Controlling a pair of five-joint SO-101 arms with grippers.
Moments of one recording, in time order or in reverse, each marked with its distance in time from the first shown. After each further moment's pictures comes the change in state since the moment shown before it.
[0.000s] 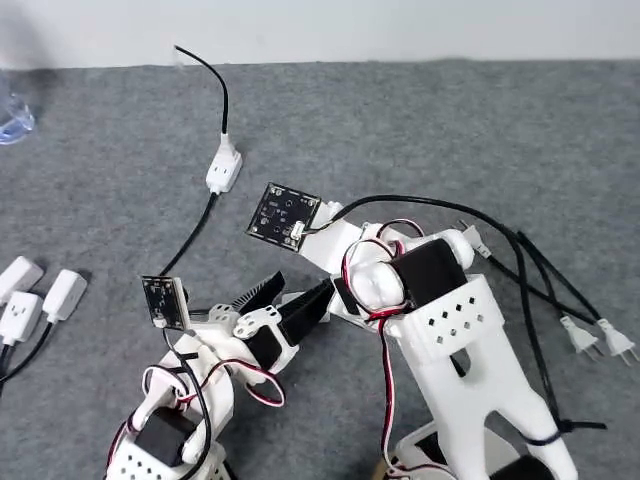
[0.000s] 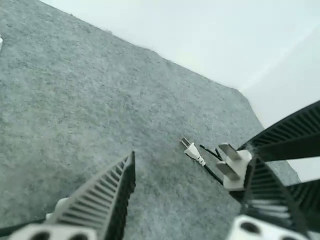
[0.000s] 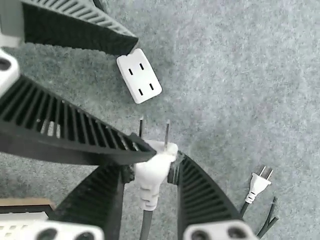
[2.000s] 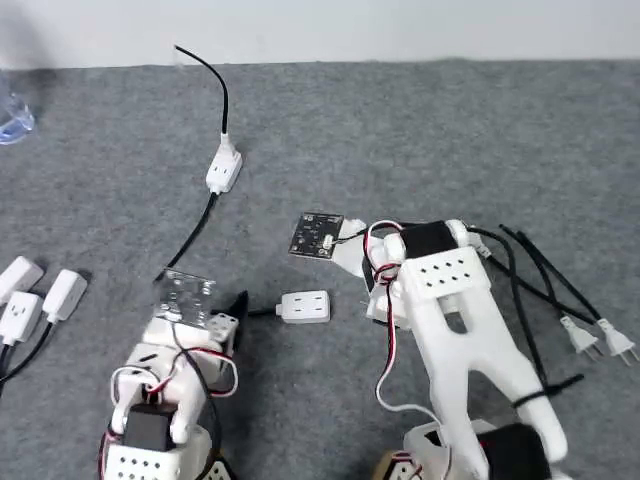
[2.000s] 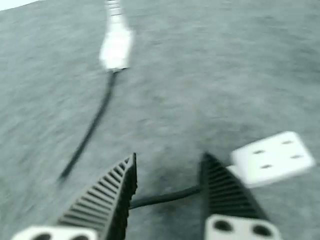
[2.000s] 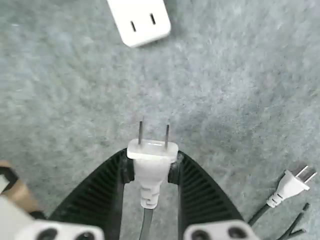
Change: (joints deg) left arm -22.3 0.4 0.8 15.1 -44.5; right arm 12.7 10.3 16.7 -11.7 18.1
